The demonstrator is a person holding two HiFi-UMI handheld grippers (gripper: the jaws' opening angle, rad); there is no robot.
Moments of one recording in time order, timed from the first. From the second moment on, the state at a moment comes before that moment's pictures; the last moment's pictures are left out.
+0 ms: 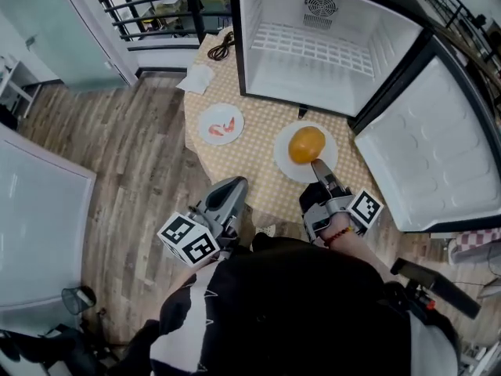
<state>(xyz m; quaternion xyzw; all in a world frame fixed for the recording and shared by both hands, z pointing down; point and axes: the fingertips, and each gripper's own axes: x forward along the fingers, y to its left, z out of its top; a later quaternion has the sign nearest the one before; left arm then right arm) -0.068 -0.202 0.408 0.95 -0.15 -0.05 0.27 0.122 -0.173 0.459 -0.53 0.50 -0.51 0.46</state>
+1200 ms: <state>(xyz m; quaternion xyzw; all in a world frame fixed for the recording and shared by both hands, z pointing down) 0.040 -0.323 0.454 0.96 -0.07 0.07 0.27 0.204 -0.265 0.504 -0.55 0.44 -0.49 0.52</state>
